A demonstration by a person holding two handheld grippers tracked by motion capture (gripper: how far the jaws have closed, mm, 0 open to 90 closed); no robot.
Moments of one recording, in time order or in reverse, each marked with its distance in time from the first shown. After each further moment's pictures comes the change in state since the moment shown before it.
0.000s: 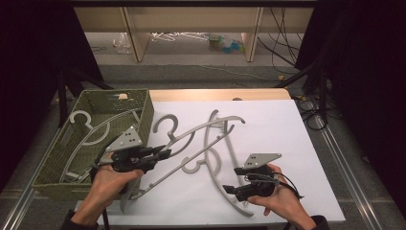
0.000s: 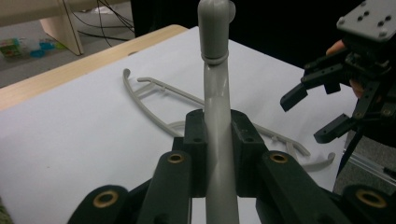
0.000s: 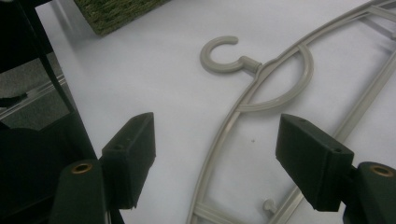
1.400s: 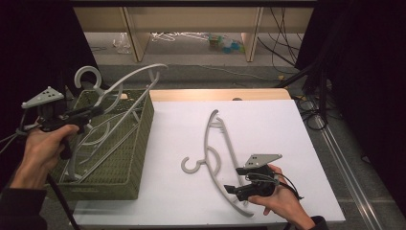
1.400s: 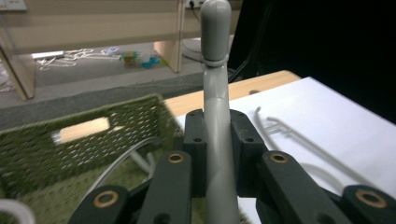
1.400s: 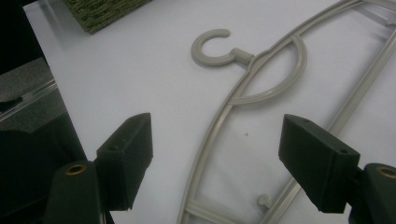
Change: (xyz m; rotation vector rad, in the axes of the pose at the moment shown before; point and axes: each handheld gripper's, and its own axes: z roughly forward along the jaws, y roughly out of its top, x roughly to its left) left arm 0.130 0.025 -0.099 -0.096 0.346 -0.143; right arm -0.005 -0.007 0.004 0.000 -0.016 0.035
